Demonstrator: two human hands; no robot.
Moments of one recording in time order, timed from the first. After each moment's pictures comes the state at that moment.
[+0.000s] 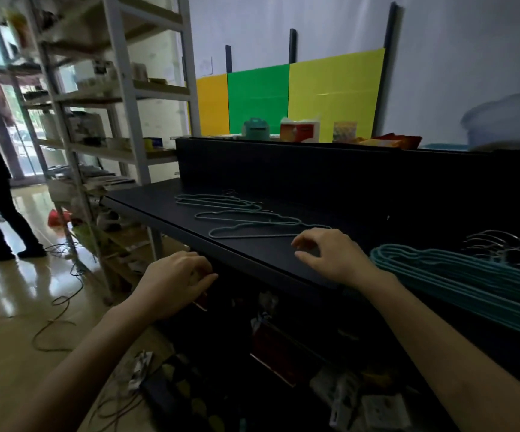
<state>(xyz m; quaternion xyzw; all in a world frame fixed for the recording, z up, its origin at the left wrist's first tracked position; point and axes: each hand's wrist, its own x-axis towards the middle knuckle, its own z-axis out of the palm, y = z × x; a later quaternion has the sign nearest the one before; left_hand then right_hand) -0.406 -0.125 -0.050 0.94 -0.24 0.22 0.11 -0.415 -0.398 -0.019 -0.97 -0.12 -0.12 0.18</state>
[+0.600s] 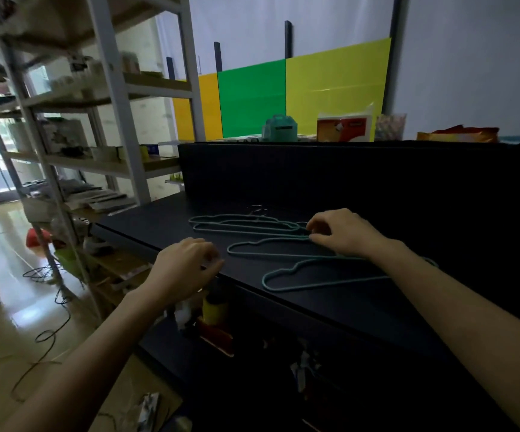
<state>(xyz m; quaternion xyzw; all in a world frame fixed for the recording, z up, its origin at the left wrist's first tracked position) -0.178 -0.036 -0.043 0.94 -0.25 0.22 0.09 -0.196 -0.316 -0.006 -0.98 -0.06 -0.10 0.16</state>
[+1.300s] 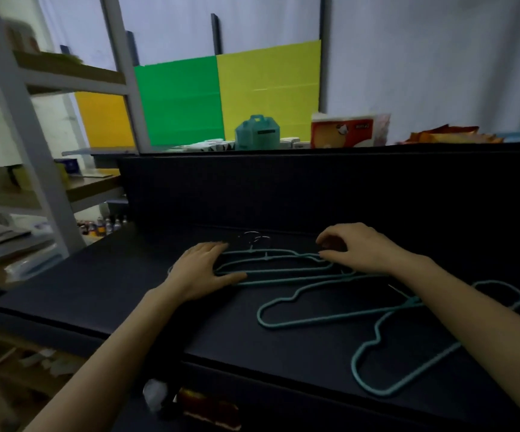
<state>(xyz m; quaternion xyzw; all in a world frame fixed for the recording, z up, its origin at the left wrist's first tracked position) 0.064 -0.029 -0.052 0.93 -0.36 0.05 0.11 -0.077 -0.282 -0.012 -0.98 0.07 -0.09 0.15</state>
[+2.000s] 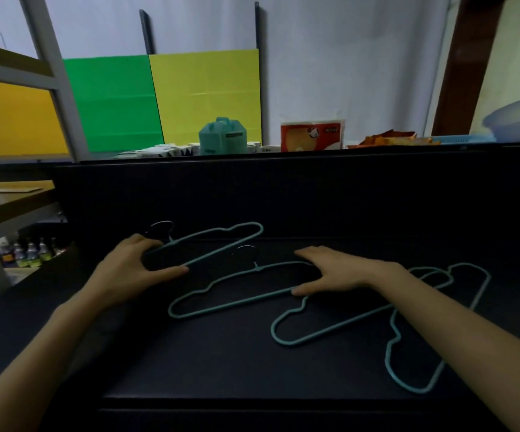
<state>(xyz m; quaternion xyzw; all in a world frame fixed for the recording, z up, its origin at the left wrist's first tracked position) 0.151 0.025 -0.029 0.88 -0.38 0.11 0.26 -0.050 -0.249 -0.033 -0.98 0.14 0.07 0.14</state>
